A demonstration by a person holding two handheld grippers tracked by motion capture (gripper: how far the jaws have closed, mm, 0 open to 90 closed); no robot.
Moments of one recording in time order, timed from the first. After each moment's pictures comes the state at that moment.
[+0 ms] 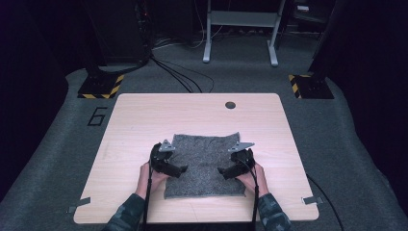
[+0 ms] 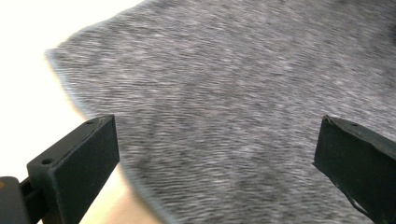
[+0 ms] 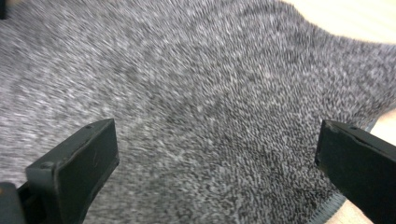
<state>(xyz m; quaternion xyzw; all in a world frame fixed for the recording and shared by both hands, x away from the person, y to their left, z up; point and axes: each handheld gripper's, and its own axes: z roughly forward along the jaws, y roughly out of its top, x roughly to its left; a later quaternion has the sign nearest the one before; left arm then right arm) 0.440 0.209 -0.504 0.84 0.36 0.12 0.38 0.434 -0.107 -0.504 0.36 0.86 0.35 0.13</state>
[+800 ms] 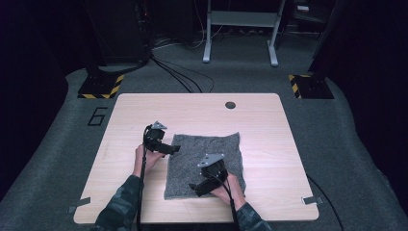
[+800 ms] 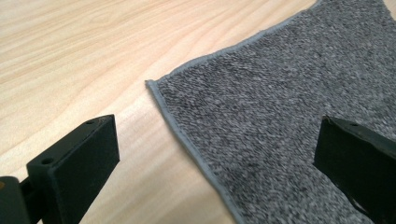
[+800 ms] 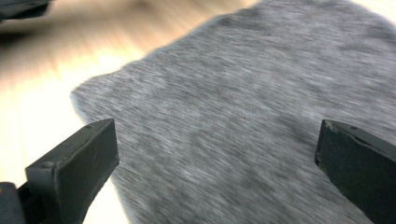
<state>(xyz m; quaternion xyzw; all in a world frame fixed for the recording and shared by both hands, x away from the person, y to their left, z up) 0.509 0.235 -0.494 0.82 0.42 0.11 0.38 0.385 -0.014 -0.493 0.27 0.88 0.38 0.09</state>
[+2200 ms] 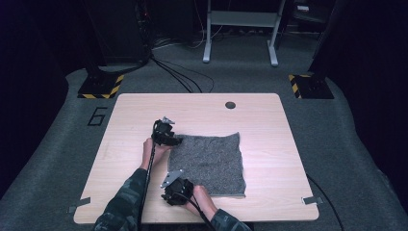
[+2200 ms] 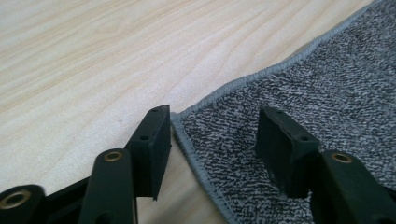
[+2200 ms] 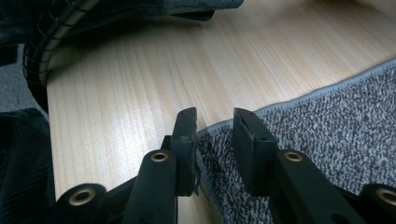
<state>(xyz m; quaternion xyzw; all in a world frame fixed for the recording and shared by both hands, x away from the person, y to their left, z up) 0.544 0.214 -0.512 0.83 0.42 0.14 0.34 0.350 0.083 -0.514 0.17 0.92 0.35 0.05</state>
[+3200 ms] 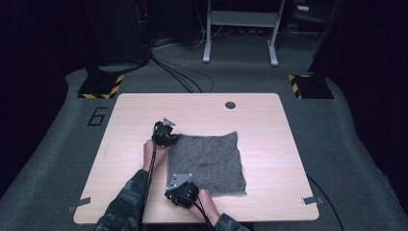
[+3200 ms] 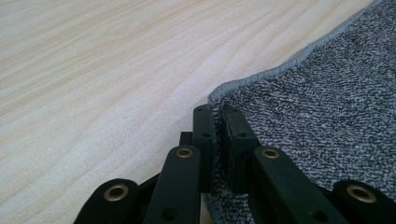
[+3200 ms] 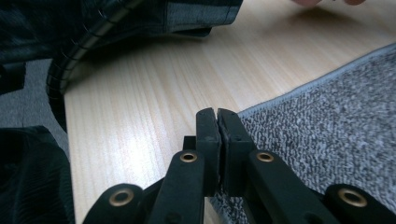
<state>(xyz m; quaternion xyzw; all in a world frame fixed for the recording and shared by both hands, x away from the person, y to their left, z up) 0.536 0.211 -0.511 0.83 0.42 0.16 0.34 0.338 0.066 -0.517 0.19 0.89 0.40 0.06</state>
